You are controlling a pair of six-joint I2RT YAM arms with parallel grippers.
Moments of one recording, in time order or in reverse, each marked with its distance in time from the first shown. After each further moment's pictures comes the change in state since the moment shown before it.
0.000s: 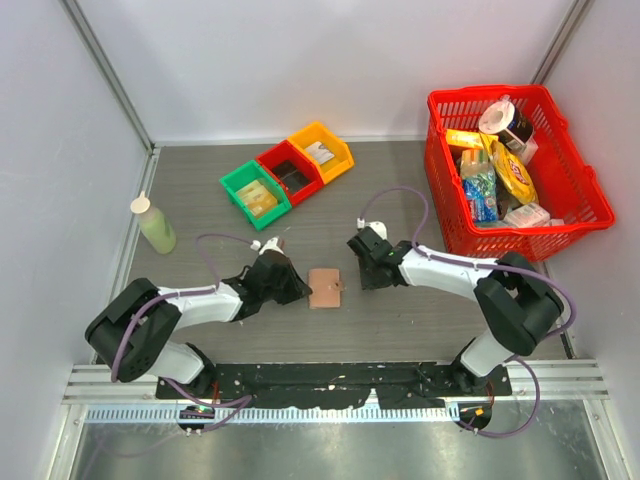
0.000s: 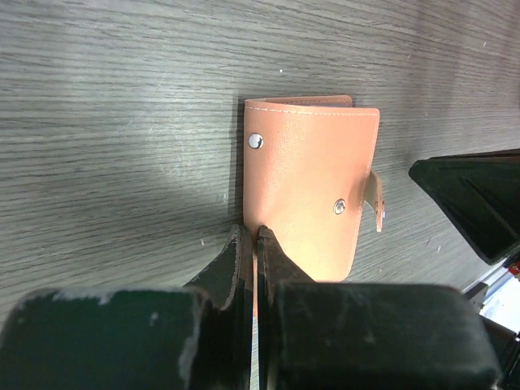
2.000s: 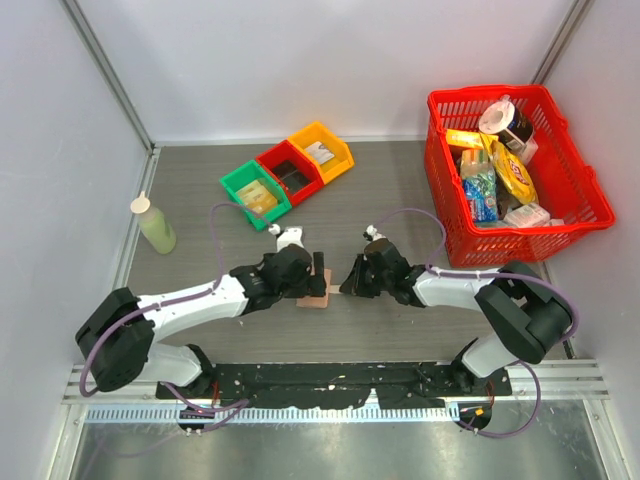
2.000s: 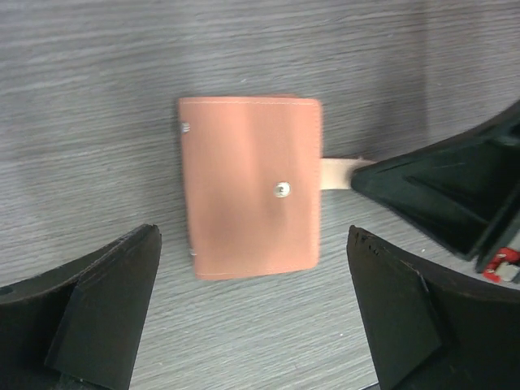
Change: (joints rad) left arm -0.165 -0.091 0.243 -0.443 -0.281 0.234; right arm -0.058 -0.075 -0.308 0.579 -0.373 0.257
